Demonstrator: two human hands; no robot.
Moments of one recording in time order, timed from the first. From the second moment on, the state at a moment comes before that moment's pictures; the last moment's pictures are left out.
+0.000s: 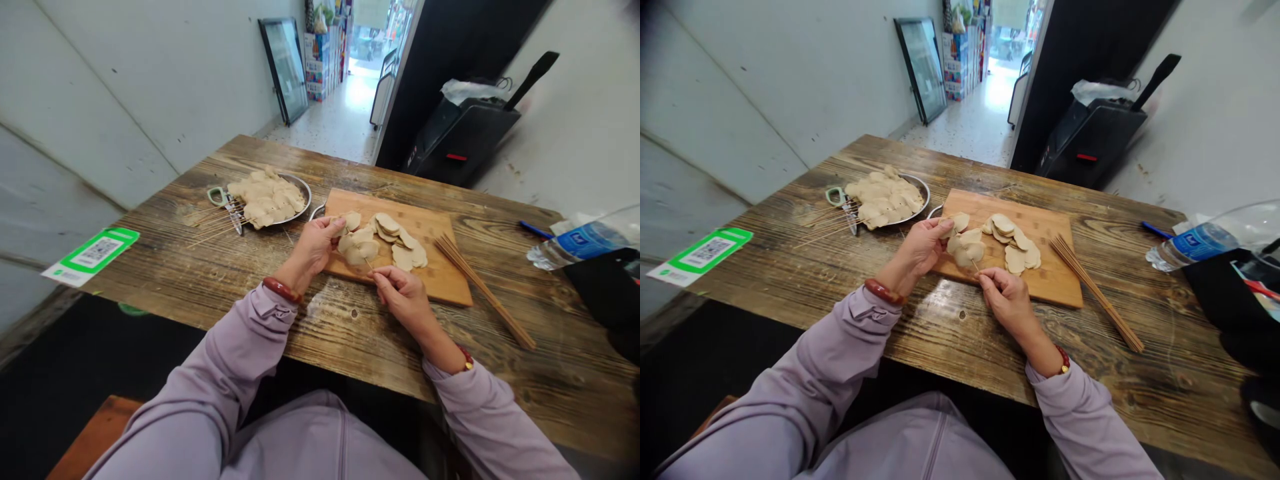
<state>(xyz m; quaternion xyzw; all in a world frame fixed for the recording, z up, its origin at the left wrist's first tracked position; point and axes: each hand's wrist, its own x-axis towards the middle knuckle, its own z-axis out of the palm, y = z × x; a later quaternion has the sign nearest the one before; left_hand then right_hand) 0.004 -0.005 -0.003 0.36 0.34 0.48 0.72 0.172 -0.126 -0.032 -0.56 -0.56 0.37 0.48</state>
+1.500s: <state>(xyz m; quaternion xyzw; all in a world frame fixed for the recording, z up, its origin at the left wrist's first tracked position) 0.029 -0.041 -0.003 0.35 0.28 0.41 0.79 0.157 -0.122 -0.036 -0.59 -0.53 0.32 0.52</state>
